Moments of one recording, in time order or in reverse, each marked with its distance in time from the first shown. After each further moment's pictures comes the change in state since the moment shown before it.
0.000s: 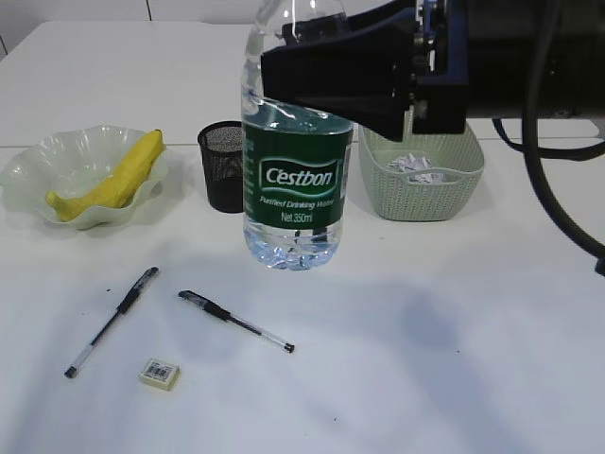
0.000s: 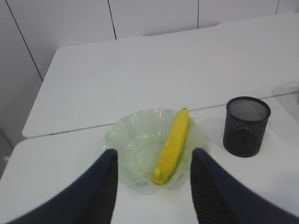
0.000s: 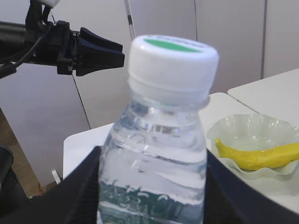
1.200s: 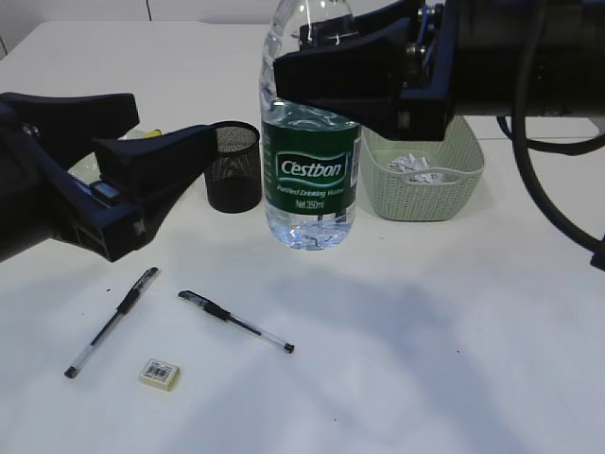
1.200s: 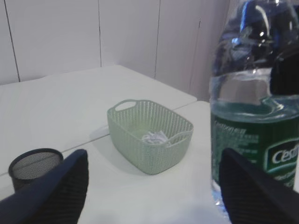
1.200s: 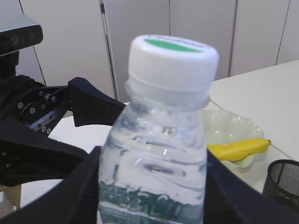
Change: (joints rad) left arm -0.795 0.373 0.172 -0.055 -0.788 -0.124; right arm 0.000 0.002 0.000 0.004 -0.104 -0.085
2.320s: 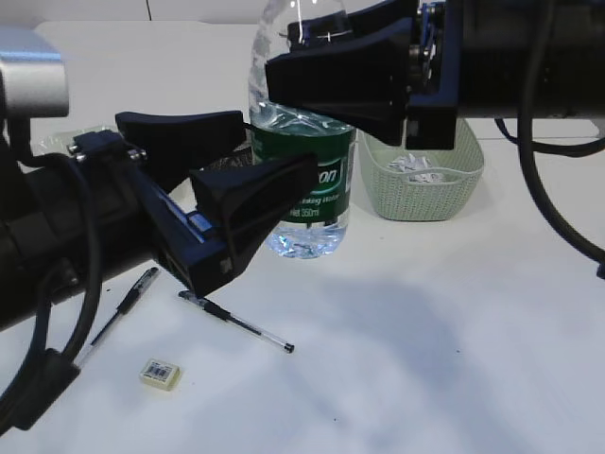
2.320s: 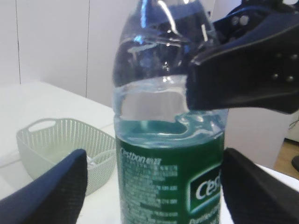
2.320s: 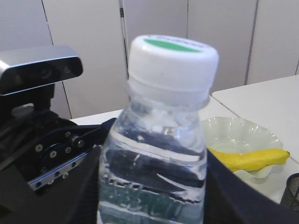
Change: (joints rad) left arm -0.019 0.214 -0.018 0.398 -0.293 -0.377; right arm 0.000 0.000 0.000 -0.002 0.062 -0.021
